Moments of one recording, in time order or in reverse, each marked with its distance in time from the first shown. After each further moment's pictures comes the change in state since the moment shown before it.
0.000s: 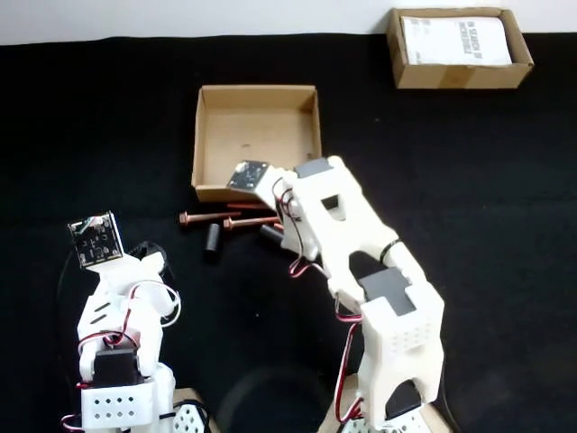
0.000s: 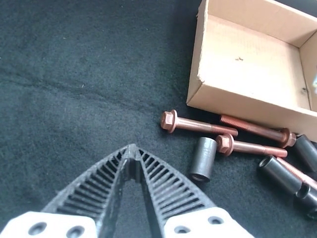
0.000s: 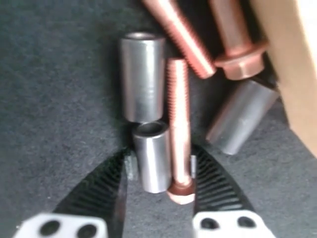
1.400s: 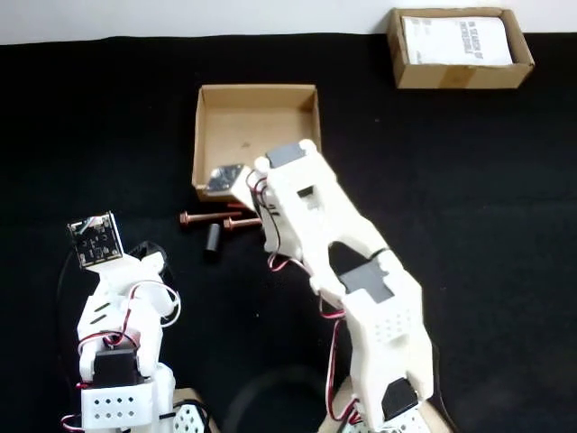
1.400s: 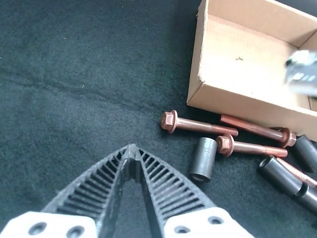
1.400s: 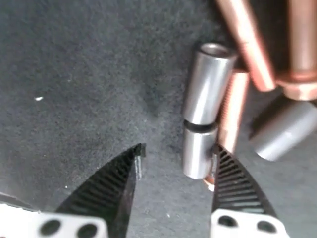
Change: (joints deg) left arm 0.0 0.0 0.0 0.0 0.0; right arm -5.3 6.2 -15.1 19.0 0.0
